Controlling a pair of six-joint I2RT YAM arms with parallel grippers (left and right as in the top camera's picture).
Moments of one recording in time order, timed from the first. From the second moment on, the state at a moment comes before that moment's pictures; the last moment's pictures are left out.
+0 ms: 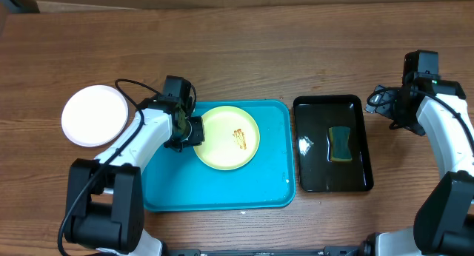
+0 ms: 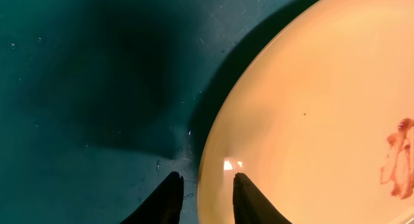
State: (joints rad) left arm -0.18 1.74 1.04 -0.73 0.11 -0.31; right arm -0.18 1.66 1.21 -0.85 0.12 0.33
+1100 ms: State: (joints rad) left arm -0.20 1.75 1.00 -0.65 0.12 -0.31; right arm -0.15 1.66 1.21 -1.00 -0.24 0.33
